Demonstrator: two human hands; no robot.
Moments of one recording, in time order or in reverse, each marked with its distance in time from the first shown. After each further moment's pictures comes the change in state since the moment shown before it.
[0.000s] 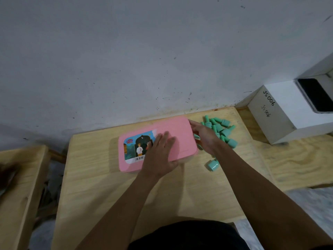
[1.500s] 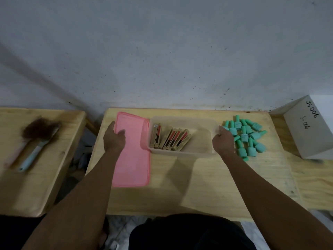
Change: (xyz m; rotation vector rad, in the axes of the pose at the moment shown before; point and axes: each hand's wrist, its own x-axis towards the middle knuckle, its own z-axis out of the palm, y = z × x) left_hand -0.096 -0.173 -0.034 -0.689 0.576 -0.952; right_hand -0.019 0.040 0.048 -0.632 0.469 -0.232
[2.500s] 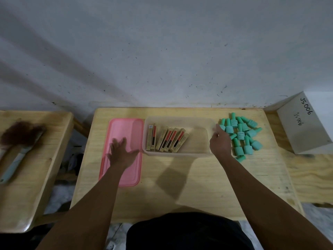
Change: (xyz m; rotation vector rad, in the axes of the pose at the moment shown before) left_hand 0.000 -0.053 0.045 0.613 -0.372 0.028; right_hand 0.003 0.001 0.012 -0.062 0.037 0.076
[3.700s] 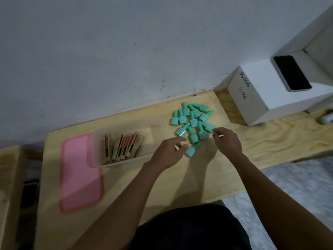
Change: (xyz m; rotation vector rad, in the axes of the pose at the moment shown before) left_hand -0.140 0.262 0.079 -0.228 -0.344 0.720; right_hand 0.027 0.139 -0.134 -0.084 0.055 0.057
